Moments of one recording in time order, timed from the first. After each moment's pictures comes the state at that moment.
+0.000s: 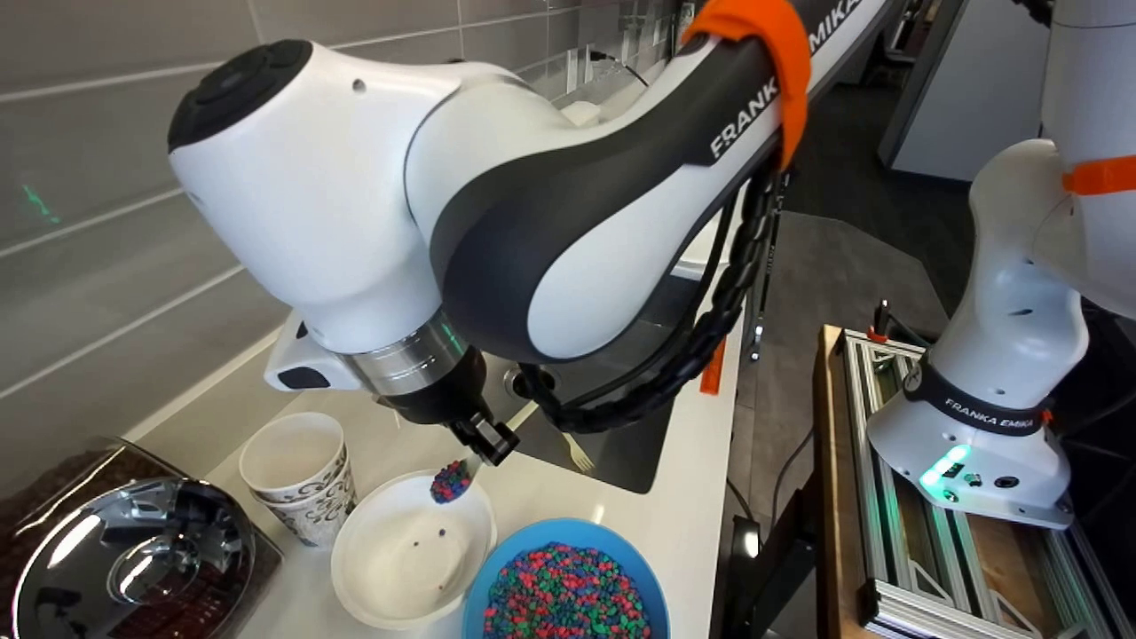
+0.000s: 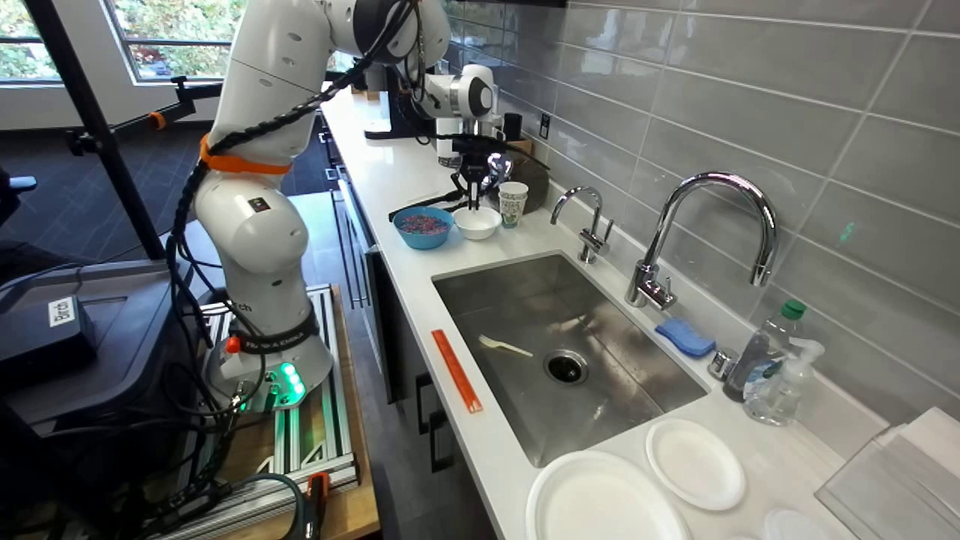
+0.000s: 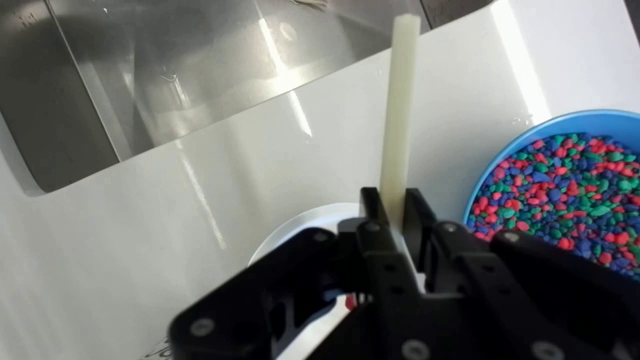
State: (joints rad) arm 0.37 0.44 0.31 -1.80 -0.34 1.96 -0.37
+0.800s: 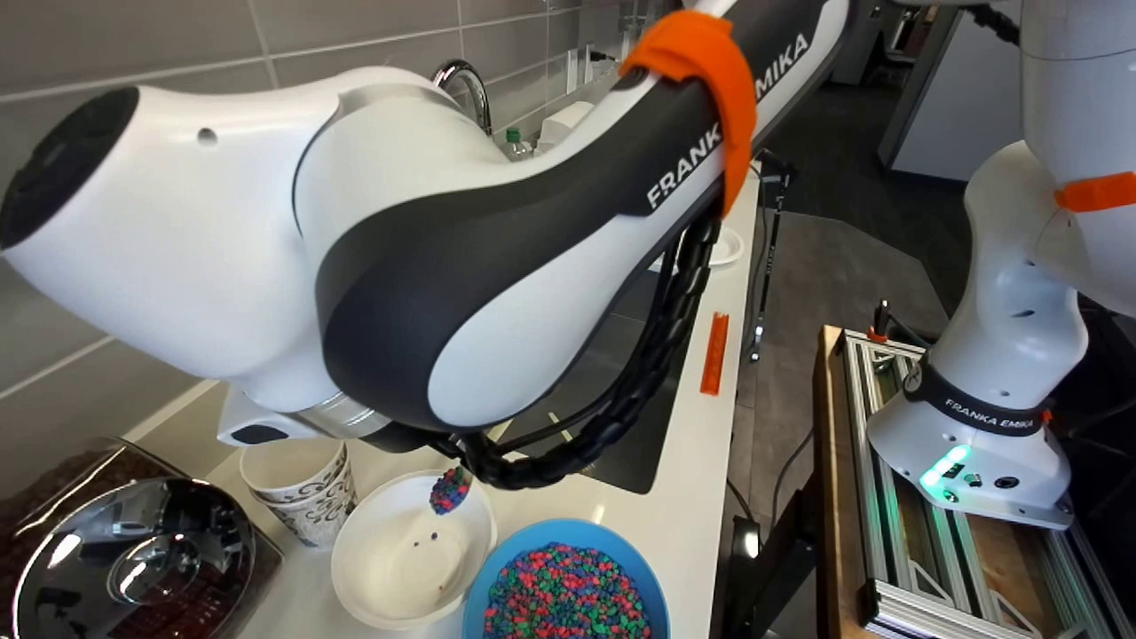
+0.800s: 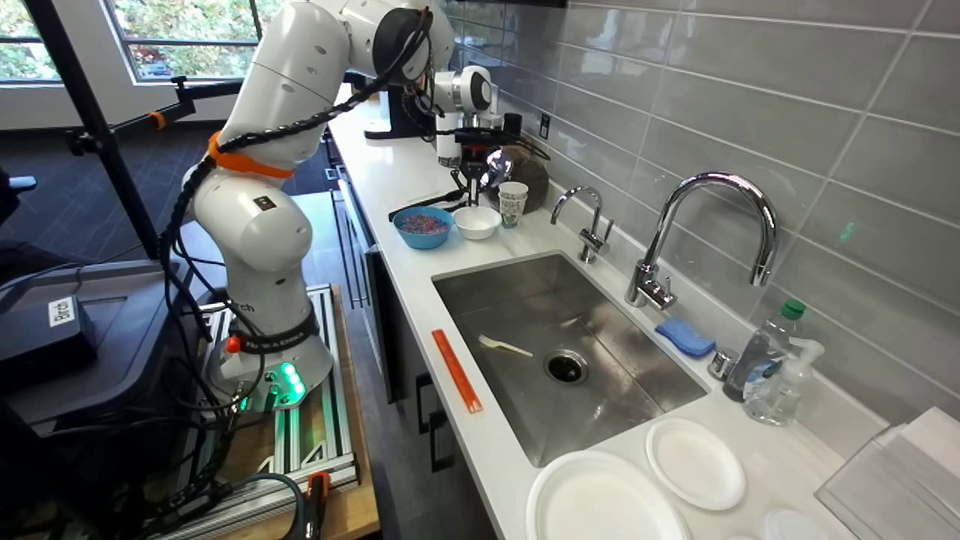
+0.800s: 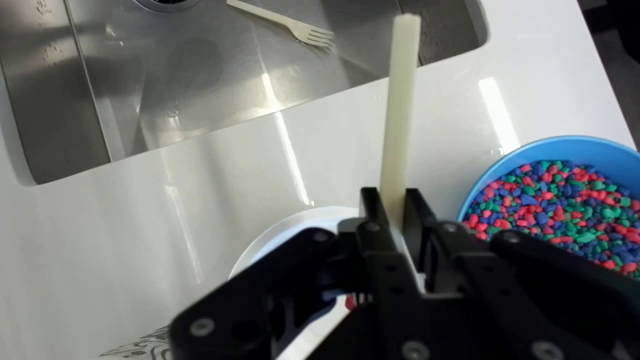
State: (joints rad) arm 0.45 0.58 0.31 -1.58 -0.41 1.71 -0.40
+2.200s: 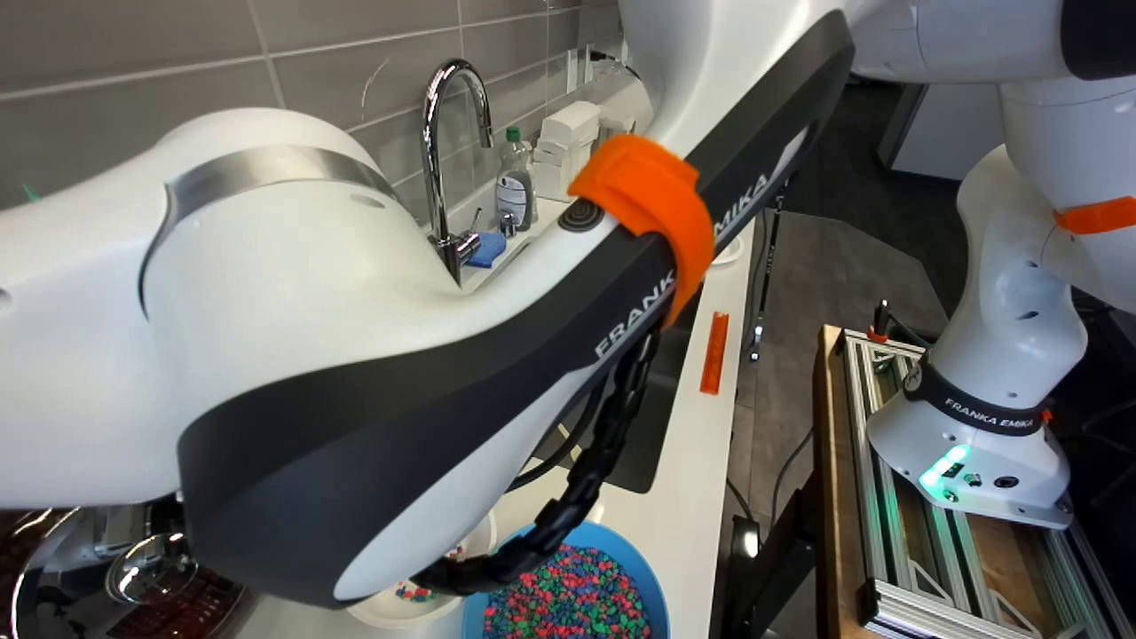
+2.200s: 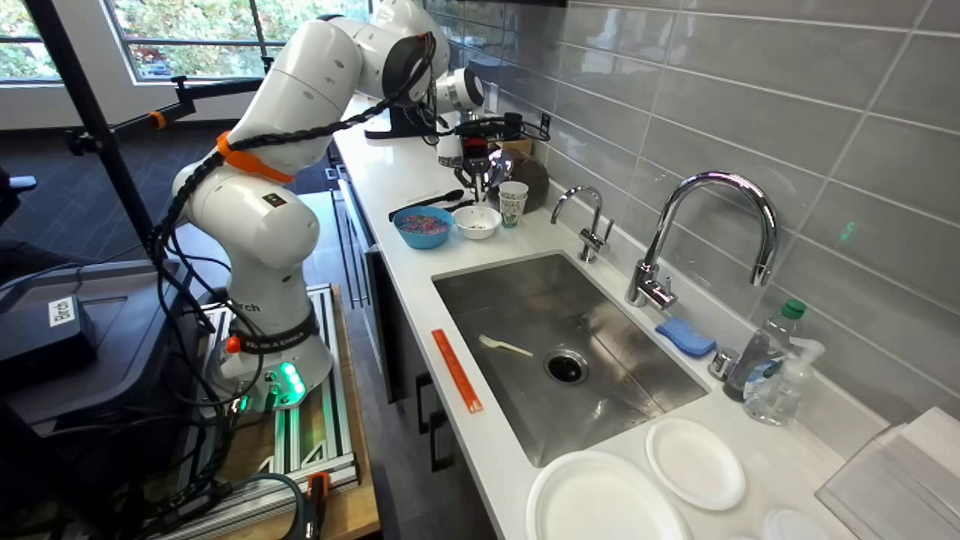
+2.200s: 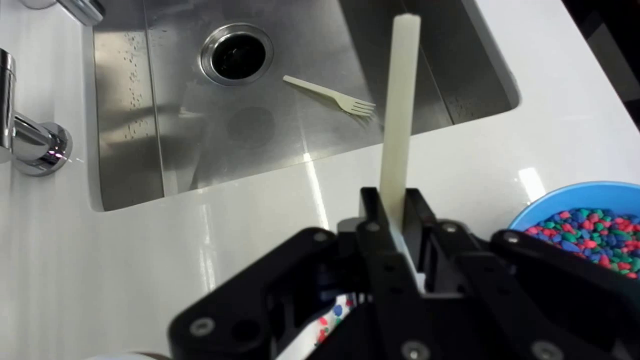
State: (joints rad) arm 0.58 0.74 0.26 -1.32 -0.59 1.44 -0.40
